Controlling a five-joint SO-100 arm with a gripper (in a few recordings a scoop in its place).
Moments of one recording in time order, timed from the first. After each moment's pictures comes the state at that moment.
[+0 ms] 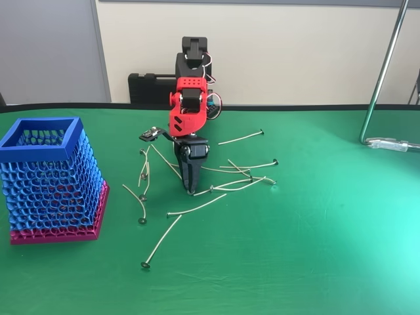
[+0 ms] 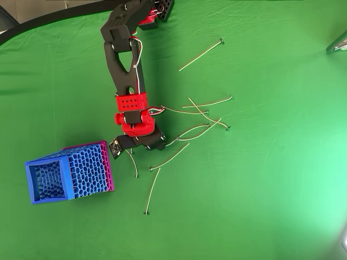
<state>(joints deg) 0.9 51.2 60.6 56.9 -28.9</state>
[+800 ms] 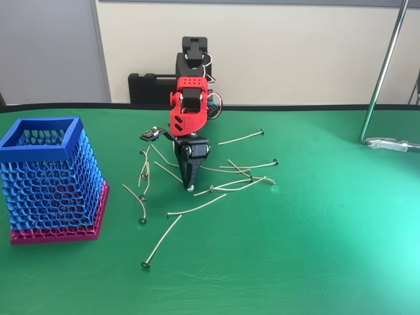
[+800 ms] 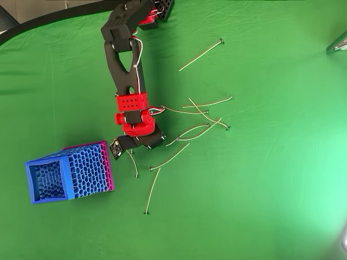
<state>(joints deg) 0.8 51.2 60.6 56.9 -30.1</state>
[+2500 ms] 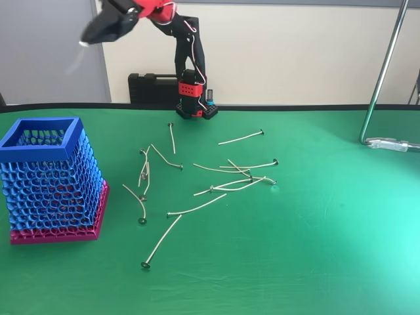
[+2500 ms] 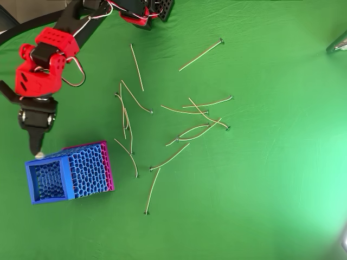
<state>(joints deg) 27.1 81.7 46.1 40.8 -34.7</state>
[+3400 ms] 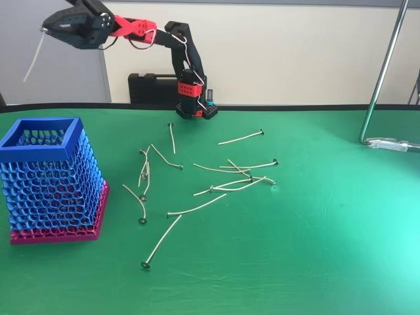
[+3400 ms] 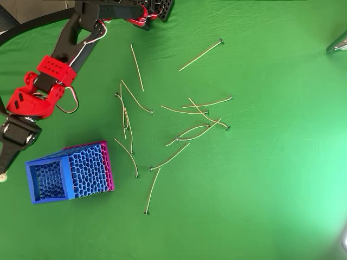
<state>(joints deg) 29.6 66.4 43.2 7.6 -28.2</state>
